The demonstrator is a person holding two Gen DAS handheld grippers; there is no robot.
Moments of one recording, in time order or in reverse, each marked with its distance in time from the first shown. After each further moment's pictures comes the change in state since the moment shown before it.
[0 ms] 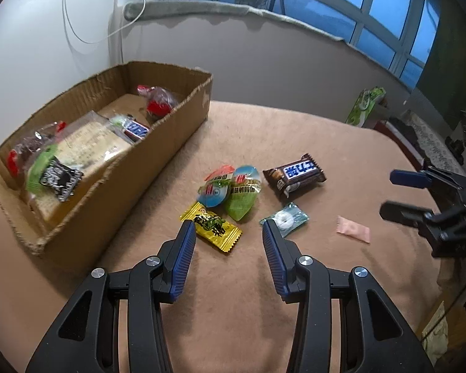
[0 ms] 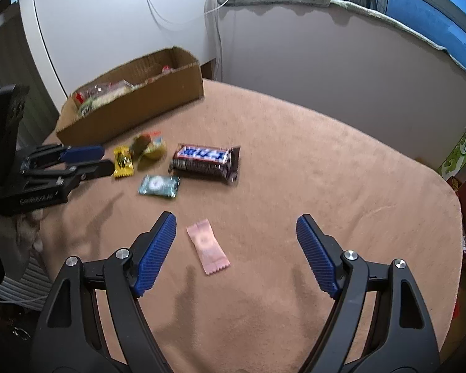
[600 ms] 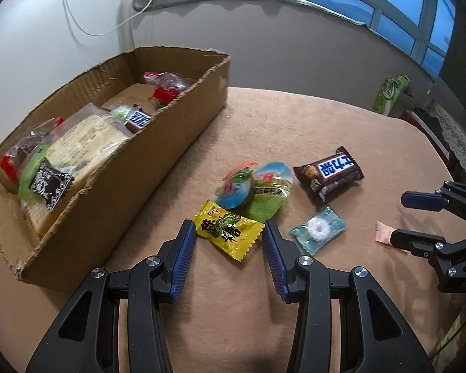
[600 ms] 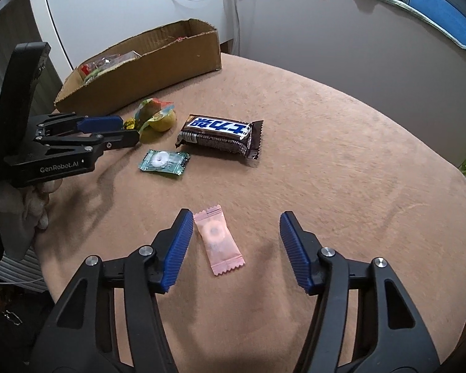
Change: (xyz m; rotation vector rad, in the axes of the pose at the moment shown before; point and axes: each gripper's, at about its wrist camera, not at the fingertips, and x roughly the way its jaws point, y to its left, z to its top) left arm 0.028 0.002 0.004 0.007 0.048 0.105; right arm 0.035 0.011 -0.008 -0.054 0.068 0.060
